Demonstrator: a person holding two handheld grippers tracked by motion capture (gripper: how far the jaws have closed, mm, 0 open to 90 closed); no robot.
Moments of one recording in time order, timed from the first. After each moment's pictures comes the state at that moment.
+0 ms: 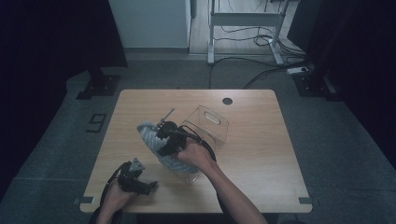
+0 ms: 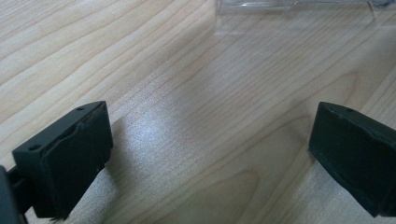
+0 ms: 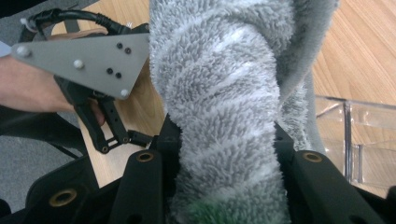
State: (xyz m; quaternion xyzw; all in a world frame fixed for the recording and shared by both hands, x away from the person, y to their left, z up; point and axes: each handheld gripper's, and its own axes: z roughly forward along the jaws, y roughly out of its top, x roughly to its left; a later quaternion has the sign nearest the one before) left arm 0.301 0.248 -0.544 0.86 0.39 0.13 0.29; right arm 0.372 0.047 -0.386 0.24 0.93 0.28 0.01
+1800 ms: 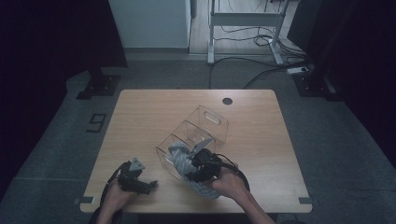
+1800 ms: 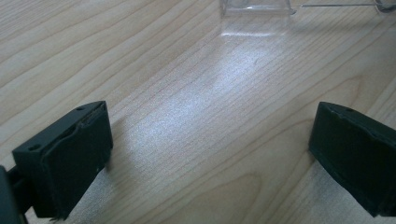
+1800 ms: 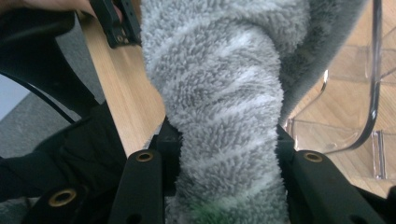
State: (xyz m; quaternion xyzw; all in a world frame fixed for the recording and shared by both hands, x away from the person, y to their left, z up) left arm 0.302 0.248 -0.544 0.86 0.39 0.13 0.29; right arm 0.304 -0.048 -0.426 0.24 0.92 0.31 0.02
